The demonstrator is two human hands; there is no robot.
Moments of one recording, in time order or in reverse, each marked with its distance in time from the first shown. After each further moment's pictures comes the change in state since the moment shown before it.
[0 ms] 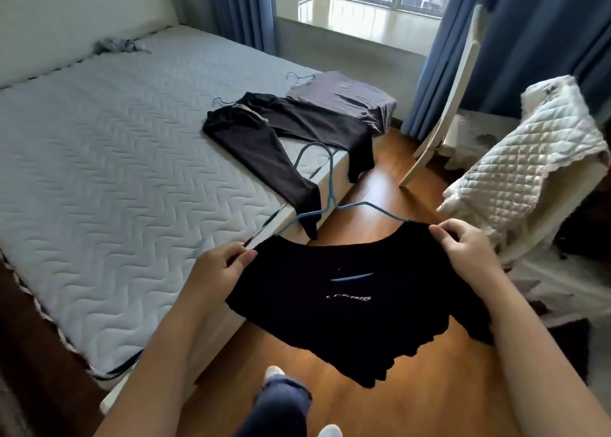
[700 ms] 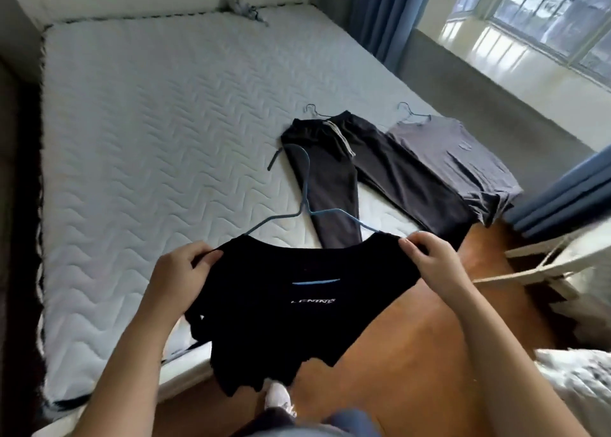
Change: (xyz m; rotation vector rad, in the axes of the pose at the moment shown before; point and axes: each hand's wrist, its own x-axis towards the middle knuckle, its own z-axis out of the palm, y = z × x) left_hand 0.239 -0.084 -0.070 -0.027 0.488 -0.380; right_hand 0.338 -0.144 0.198 -0.098 -0.421 -0.330
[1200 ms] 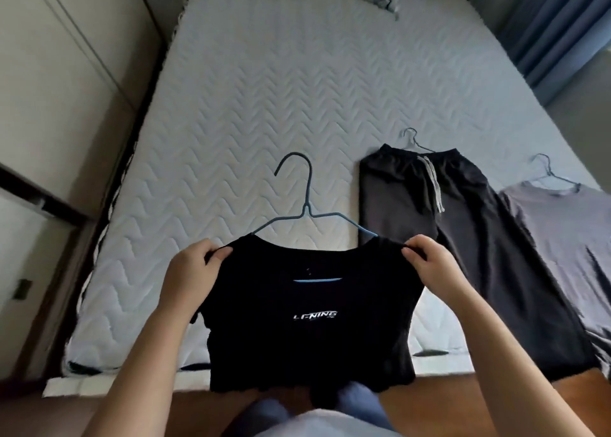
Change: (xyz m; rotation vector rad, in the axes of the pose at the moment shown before) left_hand 0.144 0.004 0.036 0.094 0.267 -0.392; right_hand 0.277 -0.032 0.076 -0.049 -0.434 -0.178
